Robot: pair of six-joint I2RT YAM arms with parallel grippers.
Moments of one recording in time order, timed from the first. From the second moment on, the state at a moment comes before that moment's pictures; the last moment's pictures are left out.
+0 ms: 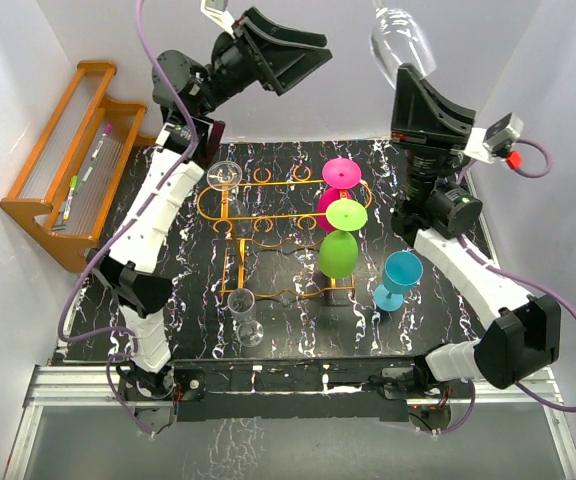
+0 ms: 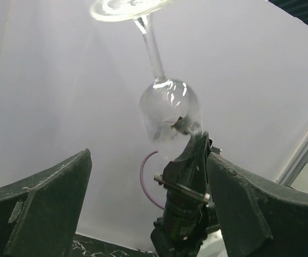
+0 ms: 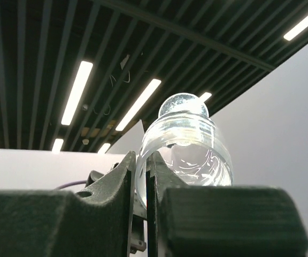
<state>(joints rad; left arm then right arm) -0.50 1.86 2.28 0.30 0.70 -0.96 0.39 1.33 1.19 1.50 -0.01 0.66</state>
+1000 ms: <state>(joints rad) -0.61 1.94 2.50 0.33 0.58 -0.79 0.56 1.37 1.14 1.50 -0.12 0.45</state>
